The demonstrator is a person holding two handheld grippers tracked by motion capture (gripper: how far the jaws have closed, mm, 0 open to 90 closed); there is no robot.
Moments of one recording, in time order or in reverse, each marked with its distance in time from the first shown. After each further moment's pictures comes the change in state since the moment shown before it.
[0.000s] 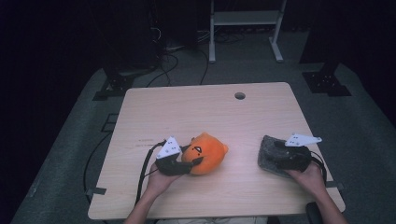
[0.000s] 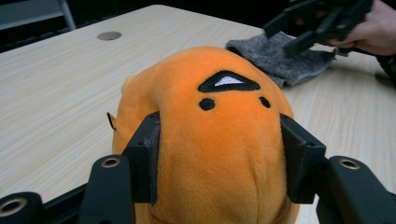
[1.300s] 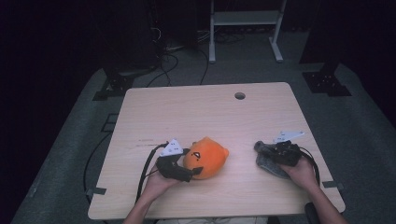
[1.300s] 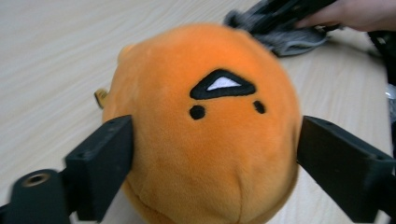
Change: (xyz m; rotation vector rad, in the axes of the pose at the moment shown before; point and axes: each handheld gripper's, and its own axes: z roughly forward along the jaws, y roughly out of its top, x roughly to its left) left arm 0.006 -0.010 0.004 0.132 -0.042 -0.116; right arm -0.007 0.002 0.035 0.189 0.001 0.037
